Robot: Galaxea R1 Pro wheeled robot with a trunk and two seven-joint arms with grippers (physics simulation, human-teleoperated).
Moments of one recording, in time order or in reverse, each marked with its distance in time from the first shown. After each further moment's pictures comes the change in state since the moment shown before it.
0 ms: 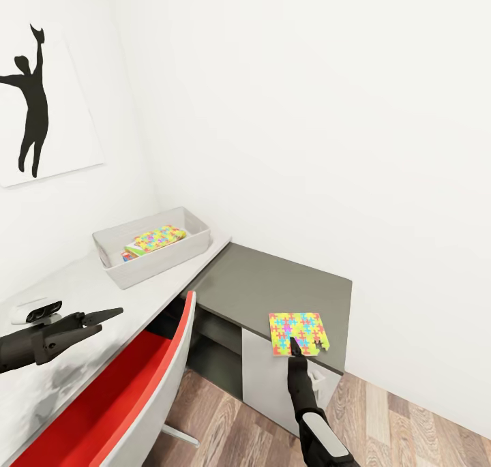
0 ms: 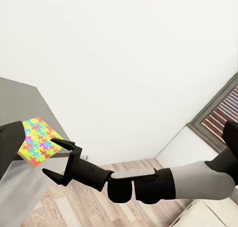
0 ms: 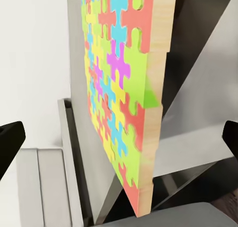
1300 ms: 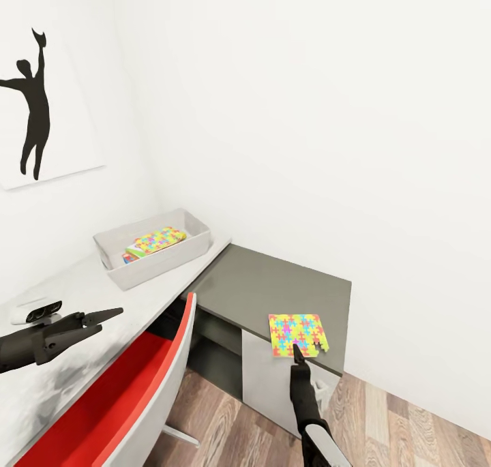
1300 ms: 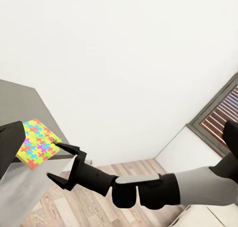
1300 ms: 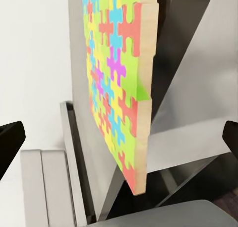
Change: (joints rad) left arm 0.000 0.000 0.000 0.000 0.000 0.000 0.000; right arm 0.063 0.000 -0.009 -0.062 0.000 -0.002 0.001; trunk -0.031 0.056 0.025
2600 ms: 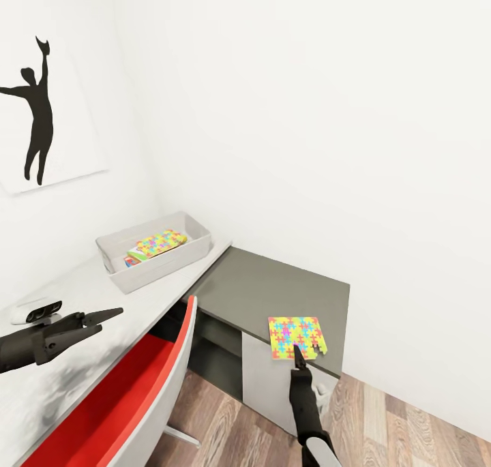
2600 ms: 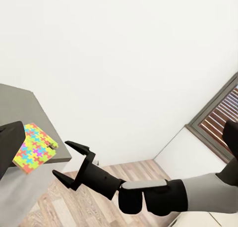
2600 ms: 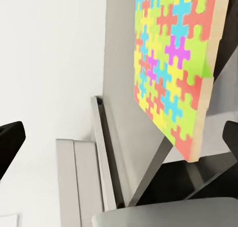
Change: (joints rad) left arm 0.000 0.000 0.000 0.000 0.000 0.000 0.000; right arm 0.087 0.000 0.035 -0.116 -0.014 -0.011 0.077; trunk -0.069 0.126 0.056
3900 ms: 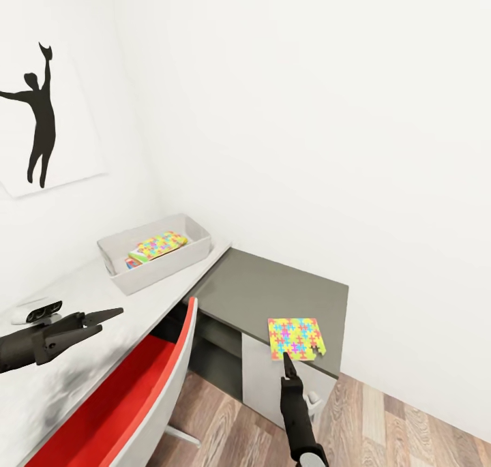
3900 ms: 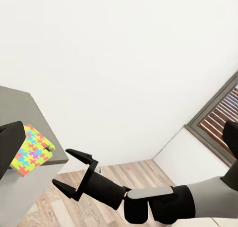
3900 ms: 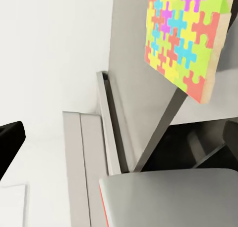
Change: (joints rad) left arm 0.000 0.000 -0.001 -0.002 0.000 0.000 0.000; right arm 0.059 0.000 0.095 -0.051 -0.004 -0.002 0.013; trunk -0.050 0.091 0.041
